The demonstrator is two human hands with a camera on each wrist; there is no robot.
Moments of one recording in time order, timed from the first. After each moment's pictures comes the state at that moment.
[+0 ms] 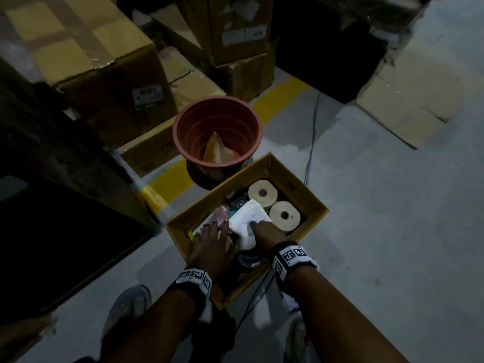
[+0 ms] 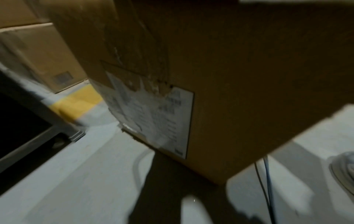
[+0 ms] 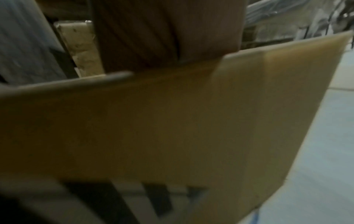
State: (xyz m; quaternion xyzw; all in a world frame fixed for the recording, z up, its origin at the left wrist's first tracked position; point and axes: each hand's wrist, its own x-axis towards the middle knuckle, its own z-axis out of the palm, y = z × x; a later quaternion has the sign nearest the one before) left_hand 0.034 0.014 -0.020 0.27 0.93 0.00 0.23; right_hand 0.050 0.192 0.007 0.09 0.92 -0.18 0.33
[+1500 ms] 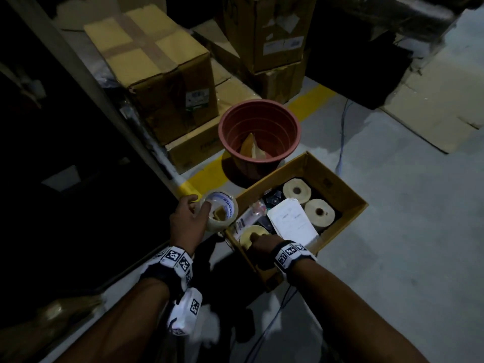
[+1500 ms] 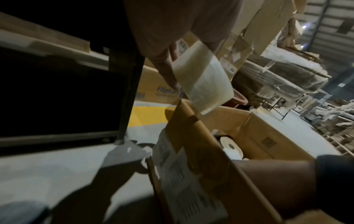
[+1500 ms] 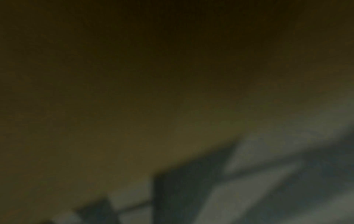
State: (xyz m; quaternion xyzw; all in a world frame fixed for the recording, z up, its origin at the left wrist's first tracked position) left_hand -0.017 -0.112 0.069 -0.10 0.87 0.47 0.09; right_hand 0.038 0.077 0.009 -0.04 0.88 -0.09 0.47
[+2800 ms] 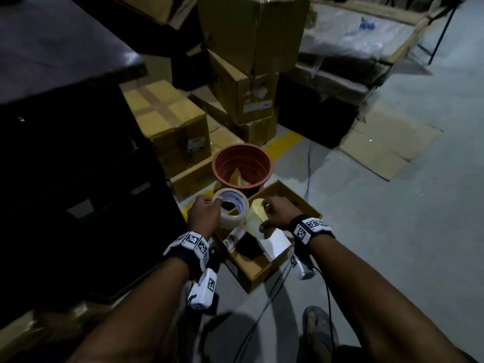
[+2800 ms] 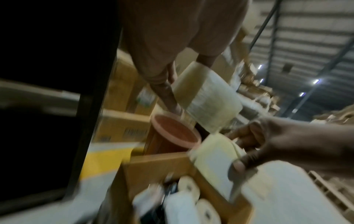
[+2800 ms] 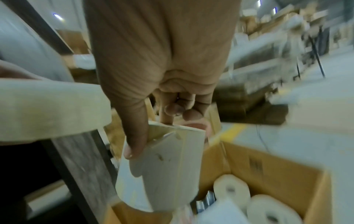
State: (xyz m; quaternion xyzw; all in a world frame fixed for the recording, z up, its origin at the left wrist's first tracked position) left_hand 0.037 -0.074 0.225 -0.08 0.84 0.52 0.12; right_hand 0.079 0.142 0.215 0.11 0.95 -0.26 0.17
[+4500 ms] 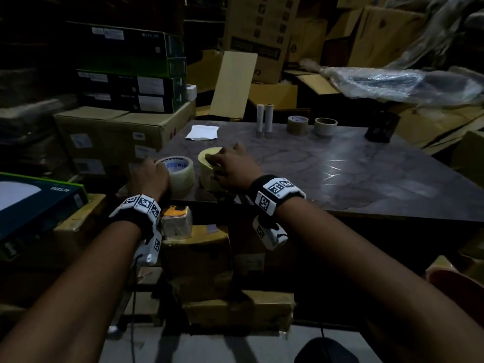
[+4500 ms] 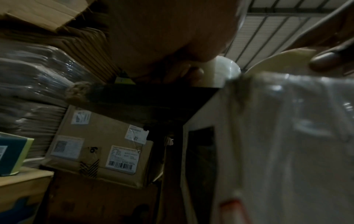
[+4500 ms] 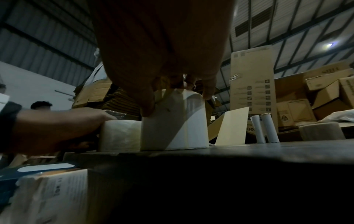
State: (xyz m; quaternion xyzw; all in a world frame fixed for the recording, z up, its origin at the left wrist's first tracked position) left_hand 0.216 -0.815 0.546 -0.38 0.84 0.30 -0.26; right_hand 0.129 -0.619 0.588 -0.49 0.86 -0.05 -0.13
